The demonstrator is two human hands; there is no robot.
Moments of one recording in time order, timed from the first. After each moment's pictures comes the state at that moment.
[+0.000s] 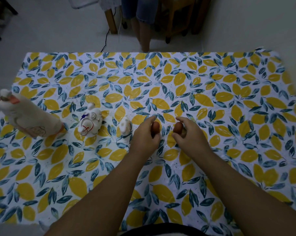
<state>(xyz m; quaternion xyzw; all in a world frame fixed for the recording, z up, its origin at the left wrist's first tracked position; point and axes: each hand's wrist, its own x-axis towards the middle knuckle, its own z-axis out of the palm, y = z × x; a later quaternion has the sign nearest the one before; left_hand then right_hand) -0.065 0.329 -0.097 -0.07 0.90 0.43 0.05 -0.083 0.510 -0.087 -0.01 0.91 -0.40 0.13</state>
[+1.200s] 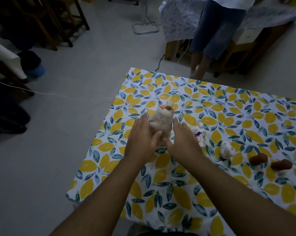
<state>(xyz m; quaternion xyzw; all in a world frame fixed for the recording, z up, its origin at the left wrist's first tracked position) 0.017 -0.049 -0.025 -0.14 0.92 0.36 -0.04 -0.036 0.102 -0.007 -0.15 0.94 -0.23 0.18</state>
